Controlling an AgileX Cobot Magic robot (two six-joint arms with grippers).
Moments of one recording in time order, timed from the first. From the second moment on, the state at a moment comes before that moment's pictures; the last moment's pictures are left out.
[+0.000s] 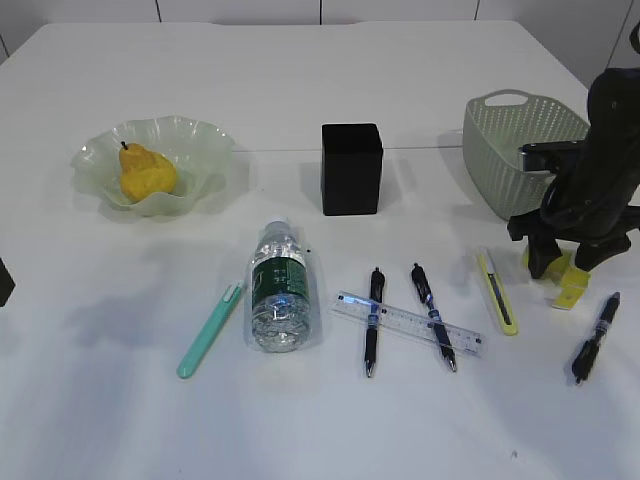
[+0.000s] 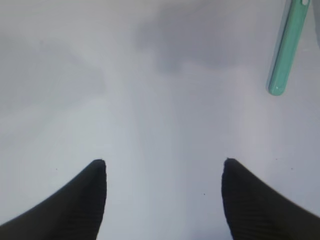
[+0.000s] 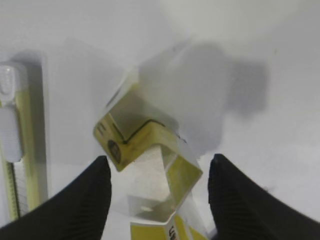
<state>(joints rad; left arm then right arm) -0.09 1.41 -0.96 -0.15 0.96 0.06 -0.01 2.11 -1.45 -0.08 0.88 0.05</state>
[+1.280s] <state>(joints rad) -0.09 1.41 -0.96 -0.16 0.95 0.06 -0.01 2.07 -1.45 -0.09 0.92 0.05</state>
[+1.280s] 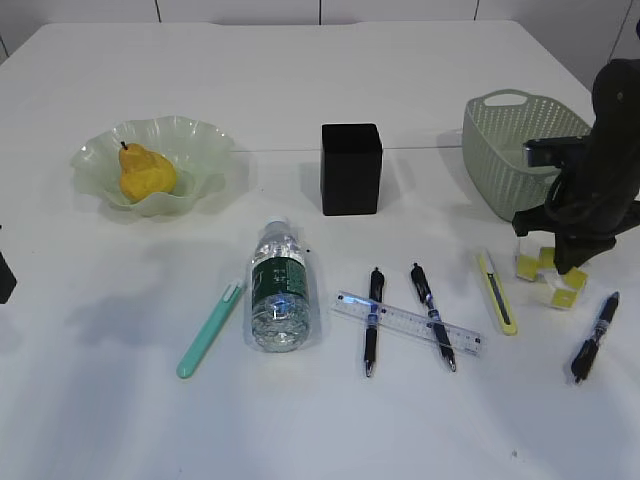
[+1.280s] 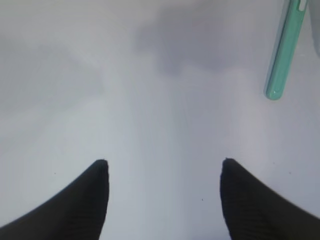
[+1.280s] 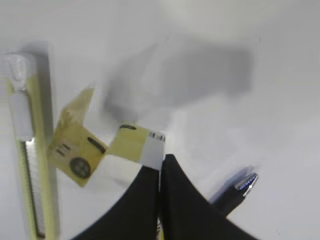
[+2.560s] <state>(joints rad) -0.09 1.41 -0.96 -0.20 0.91 0.06 -0.01 2.18 -1.97 -0.15 0.85 0.29</state>
